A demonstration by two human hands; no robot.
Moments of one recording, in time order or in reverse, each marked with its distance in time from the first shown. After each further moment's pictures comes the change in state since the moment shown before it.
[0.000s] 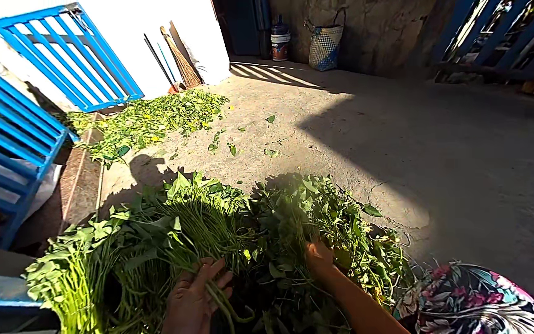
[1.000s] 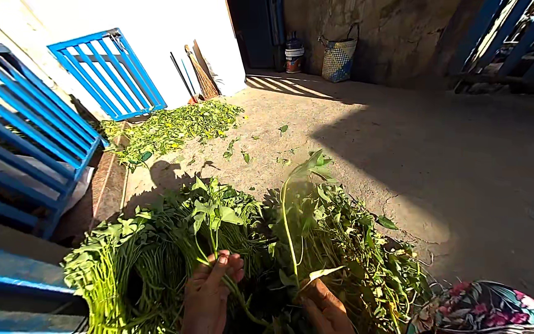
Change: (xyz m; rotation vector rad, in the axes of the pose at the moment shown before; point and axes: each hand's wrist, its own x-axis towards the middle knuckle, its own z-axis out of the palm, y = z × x) left_hand 0.003 -0.002 -0.002 -0.129 -0.155 0.221; right_hand -0.179 -0.014 0.004 1.275 0.184 -0.796
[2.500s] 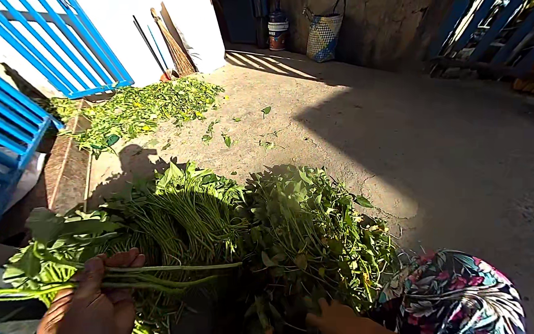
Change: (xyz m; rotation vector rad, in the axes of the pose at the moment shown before) left_hand 0.018 0.059 -0.039 -0.004 0.420 0.344; right_hand -0.020 0.027 -0.059 -1.166 -0.946 0.571
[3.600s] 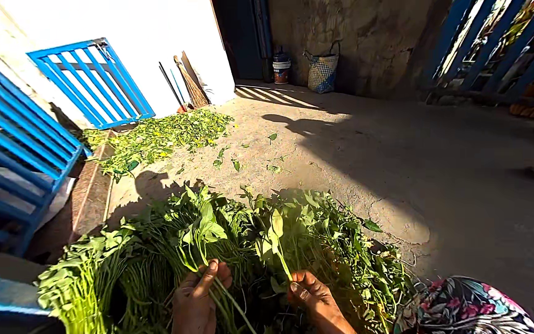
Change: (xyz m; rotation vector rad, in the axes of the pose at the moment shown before) left_hand -0.049 -0.046 0.032 0.052 -0.278 -0.366; right_hand 0.038 -0.044 -0.038 1.577 0.796 -0.673
